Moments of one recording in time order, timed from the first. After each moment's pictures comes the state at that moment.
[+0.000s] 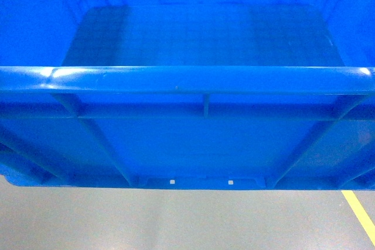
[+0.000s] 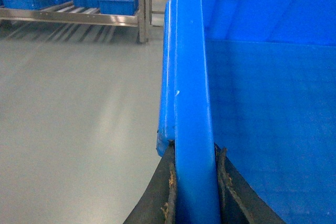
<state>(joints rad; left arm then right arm) -0.16 0.99 0.50 0.36 -0.17 -0.08 0.17 1.04 0.59 0.20 0.09 0.10</state>
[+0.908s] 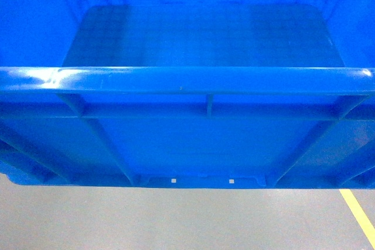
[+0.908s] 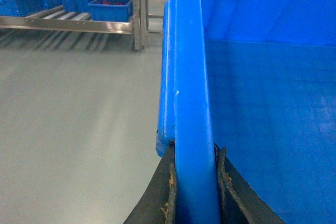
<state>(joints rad) -0.17 0.99 0.50 0.36 -0.16 -0.08 0.17 1.05 0.59 0.20 0.09 0.10</state>
